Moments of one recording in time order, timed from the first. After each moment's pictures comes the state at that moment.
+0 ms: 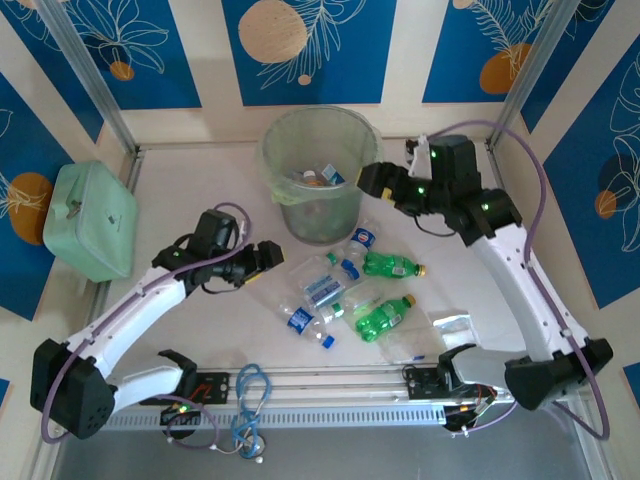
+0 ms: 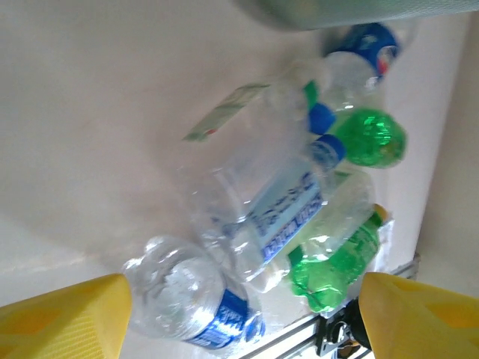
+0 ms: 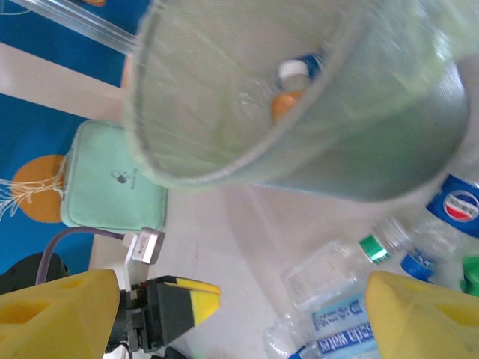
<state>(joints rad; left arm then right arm) -0.49 1.12 0.80 -0.61 0.40 -0.91 0.36 1.18 1.35 -0.80 -0.39 0.73</state>
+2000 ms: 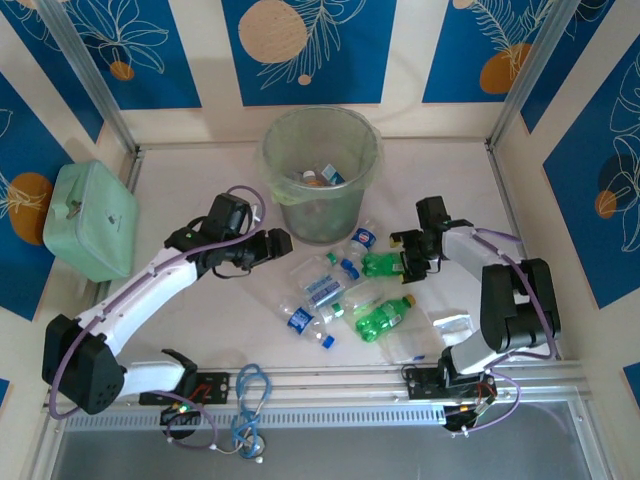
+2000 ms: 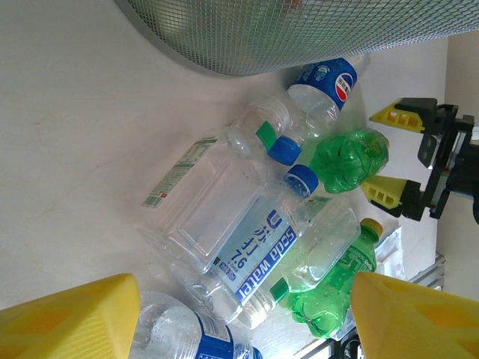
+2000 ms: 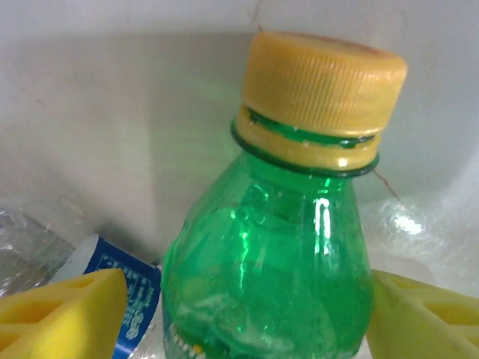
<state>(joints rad) -0.53 1.25 1.00 -0.62 0.34 -0.75 0.15 1.53 0.86 -0.59 -0.29 1.50</state>
